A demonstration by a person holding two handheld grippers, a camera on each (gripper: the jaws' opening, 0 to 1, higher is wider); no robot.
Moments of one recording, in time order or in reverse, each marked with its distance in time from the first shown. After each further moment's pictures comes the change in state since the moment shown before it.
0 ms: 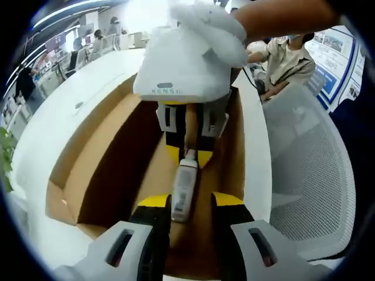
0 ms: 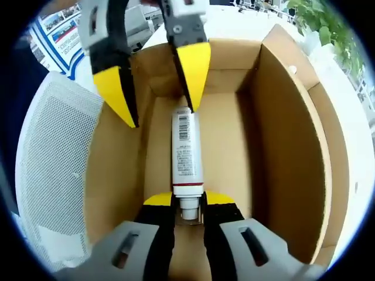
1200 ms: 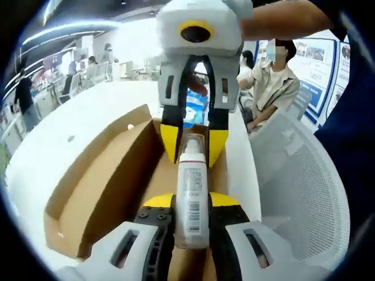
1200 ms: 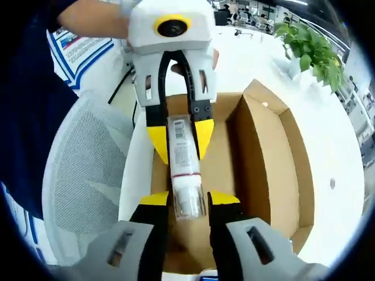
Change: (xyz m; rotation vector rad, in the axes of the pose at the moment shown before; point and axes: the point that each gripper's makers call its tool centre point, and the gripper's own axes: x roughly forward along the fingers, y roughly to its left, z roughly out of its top) left arm -0.016 -0.022 0.058 -0.008 -0.297 -0.108; right arm -0.101 0.024 0.010 -0.003 -0.122 -0.050
